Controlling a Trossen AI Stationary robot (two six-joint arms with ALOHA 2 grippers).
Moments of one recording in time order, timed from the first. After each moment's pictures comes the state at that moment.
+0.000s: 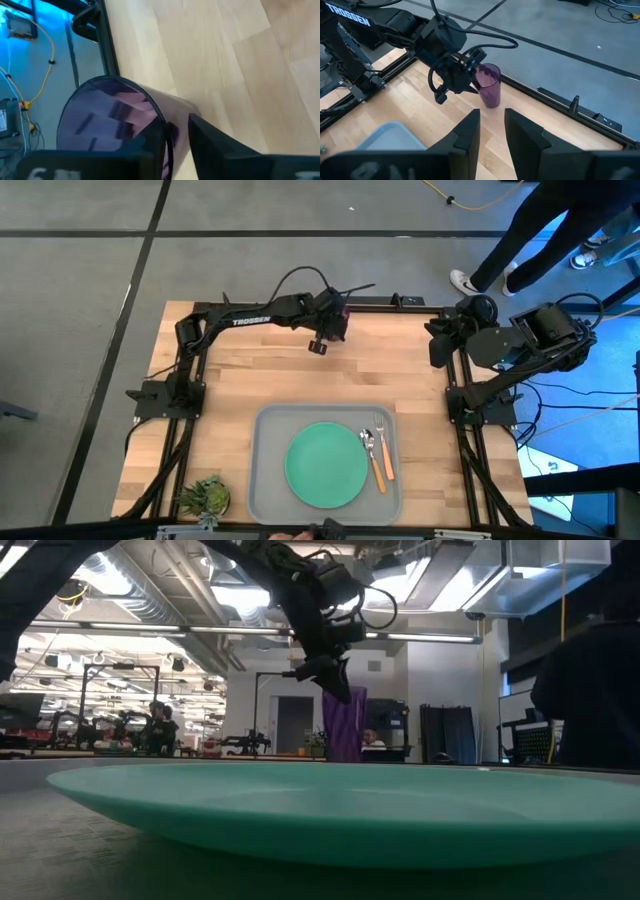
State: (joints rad) left arm 0.40 2.01 1.70 -0.56 -0.09 0.80; right arm 0.33 1.24 1.89 -1.57 0.84 0.99
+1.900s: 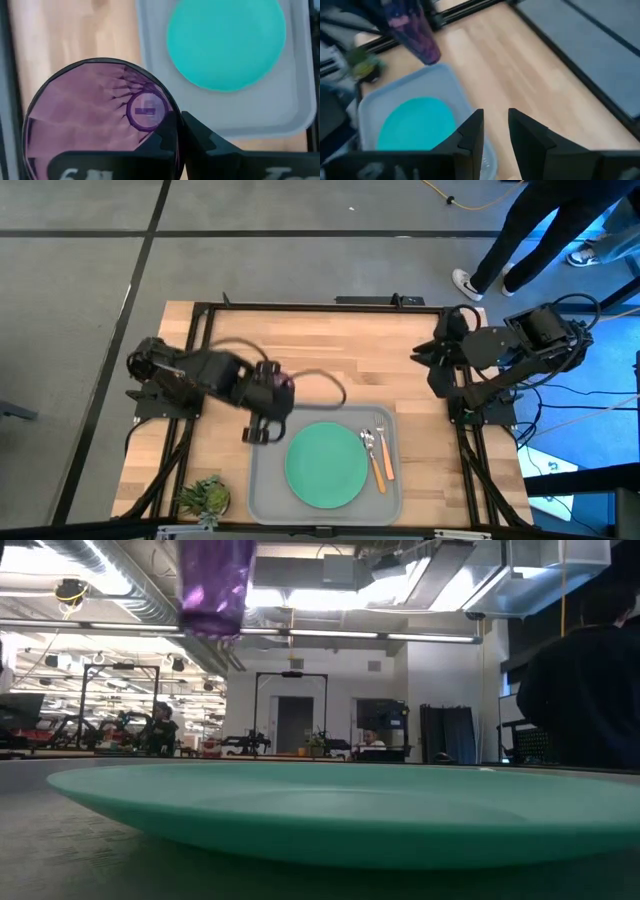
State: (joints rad) left arm -0.34 1.71 2.08 -1.56 -0.20 -0.23; right arm 0.33 1.27 1.89 -1.45 0.49 0.65
